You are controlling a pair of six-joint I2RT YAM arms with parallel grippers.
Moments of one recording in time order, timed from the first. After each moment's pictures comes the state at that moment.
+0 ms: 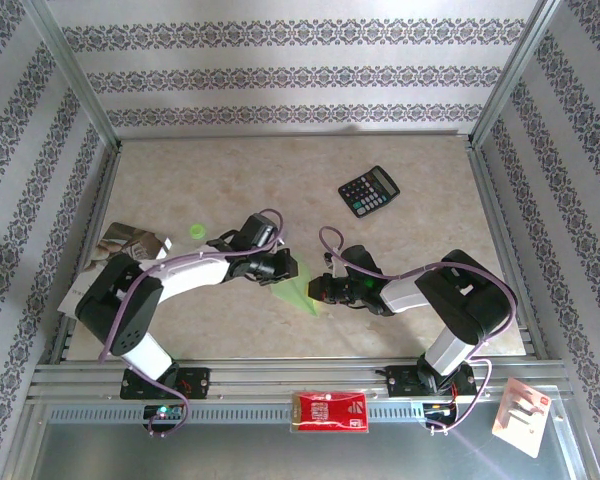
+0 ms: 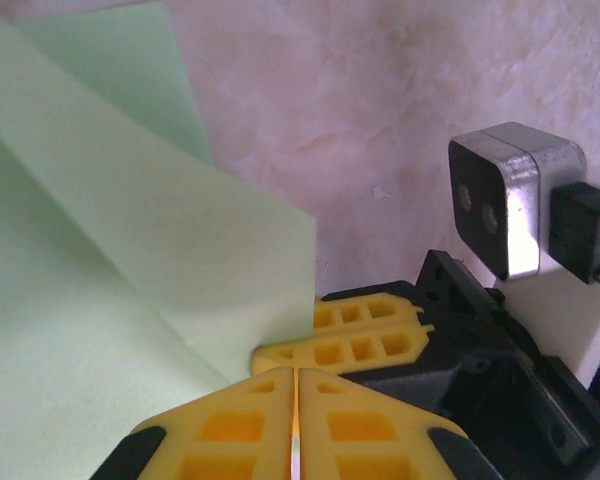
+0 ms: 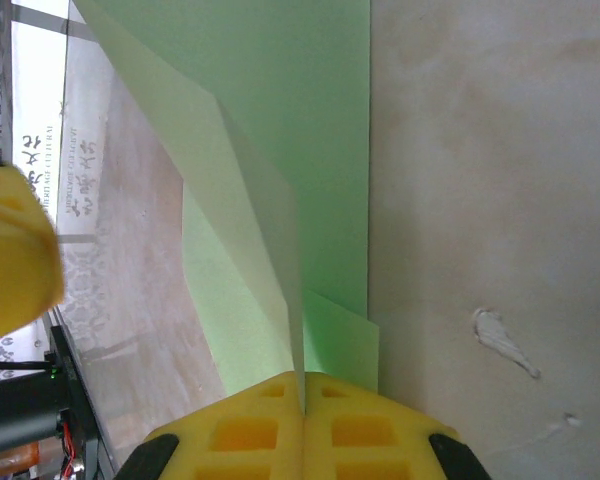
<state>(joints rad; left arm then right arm) -0.63 1.63 0.88 -0.18 0.45 -0.85 0.64 1.66 0.43 0.51 -0.55 0.85</state>
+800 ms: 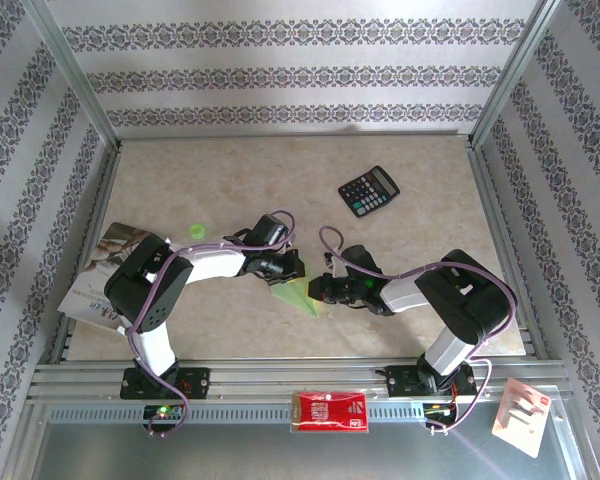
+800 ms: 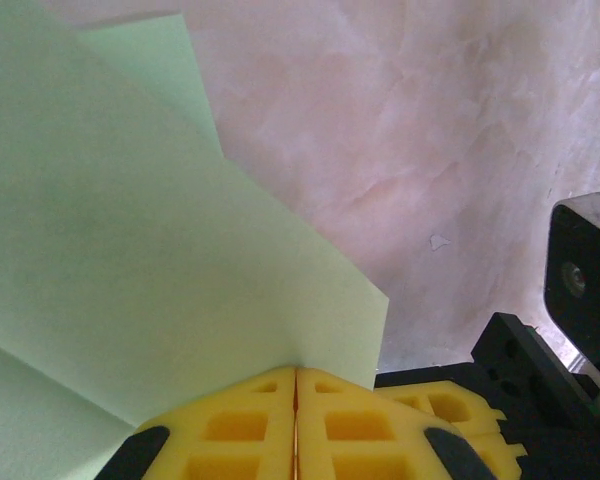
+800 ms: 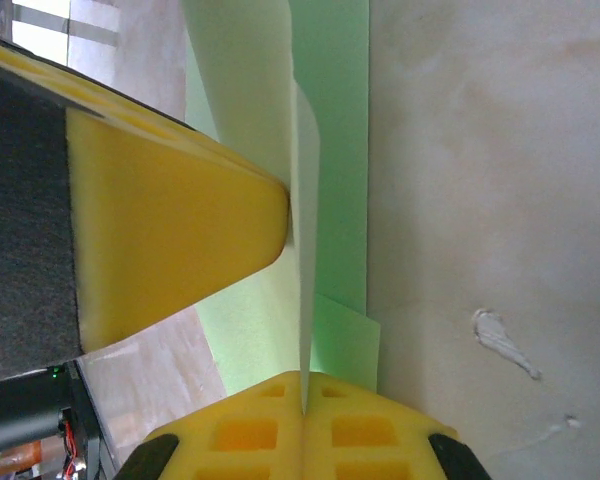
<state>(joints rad) -0.63 1.80 0.94 -0.12 0.47 -0.85 0.63 1.66 0.43 0.51 -0.56 0.85</state>
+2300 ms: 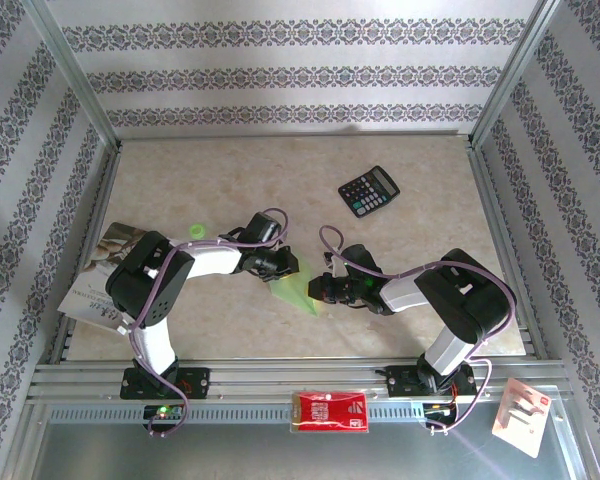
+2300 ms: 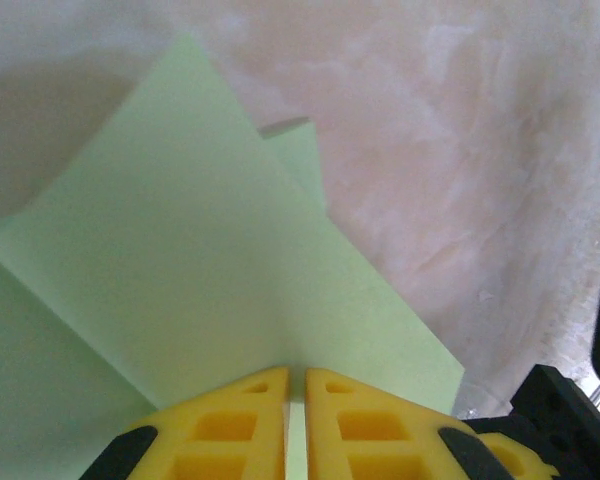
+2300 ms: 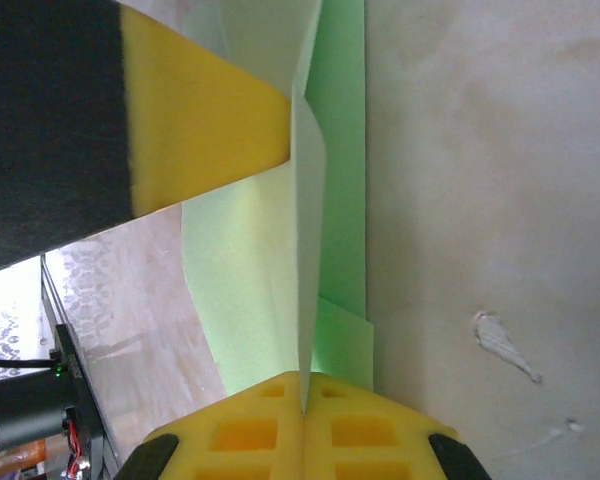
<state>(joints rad) -0.56 1.83 0.92 -0.09 0.45 -0.84 0.63 1.67 0.44 0.50 -0.57 0.85</state>
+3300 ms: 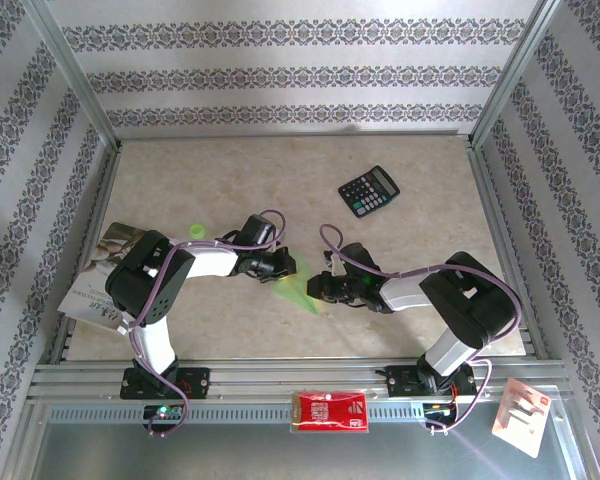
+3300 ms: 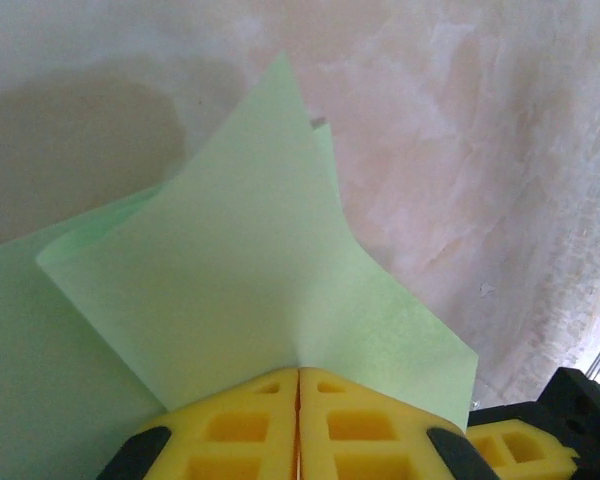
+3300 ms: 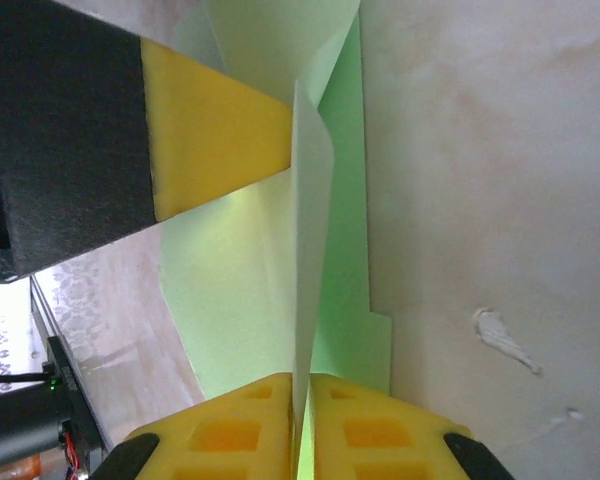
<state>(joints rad) -0.54 1.84 0.87 0.00 0.50 -0.81 0.64 1.62 0.46 0.40 -0.52 0.86</state>
